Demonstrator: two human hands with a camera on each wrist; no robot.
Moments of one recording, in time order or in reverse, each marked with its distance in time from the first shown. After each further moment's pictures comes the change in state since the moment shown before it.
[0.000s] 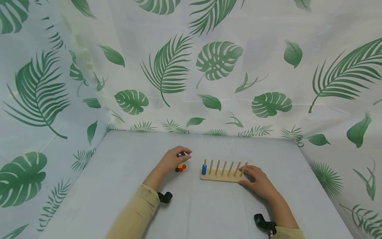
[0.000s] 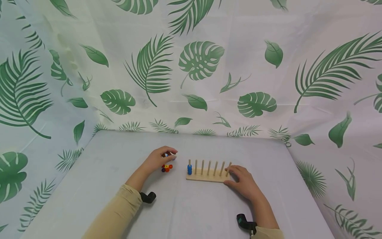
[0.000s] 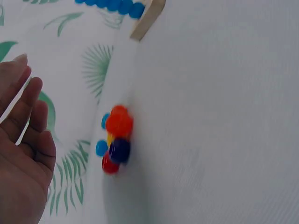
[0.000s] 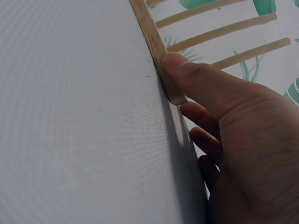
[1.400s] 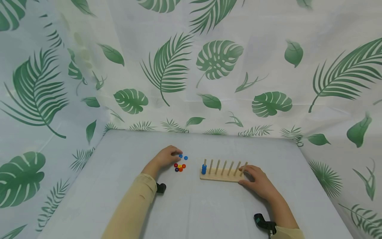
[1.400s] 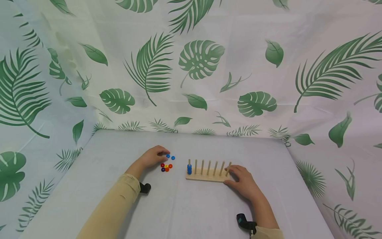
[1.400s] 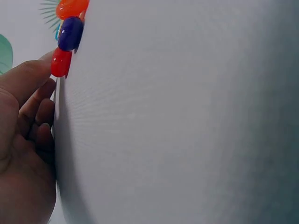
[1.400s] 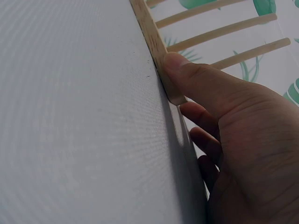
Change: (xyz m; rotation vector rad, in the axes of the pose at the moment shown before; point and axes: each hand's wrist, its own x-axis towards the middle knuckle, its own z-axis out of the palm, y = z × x) left_hand 0.024 -0.058 -0.017 0.149 -0.105 -0.132; right_hand -0.001 0.001 0.002 0.000 -0.002 -0.005
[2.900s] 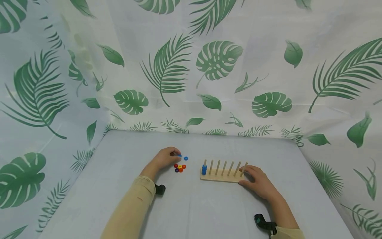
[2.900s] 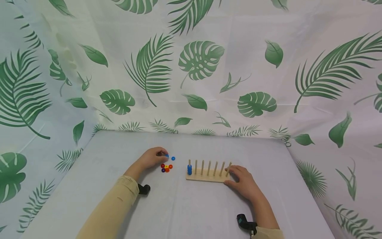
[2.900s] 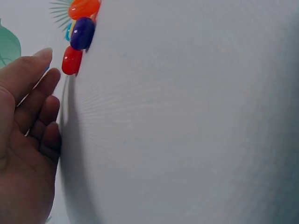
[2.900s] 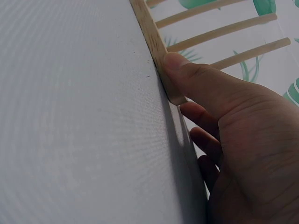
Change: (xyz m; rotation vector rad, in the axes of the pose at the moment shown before) left_hand -0.010 0.008 -0.003 -0.020 0.040 -0.064; right_hand -0.001 -0.002 -0.002 0.006 0.001 0.004
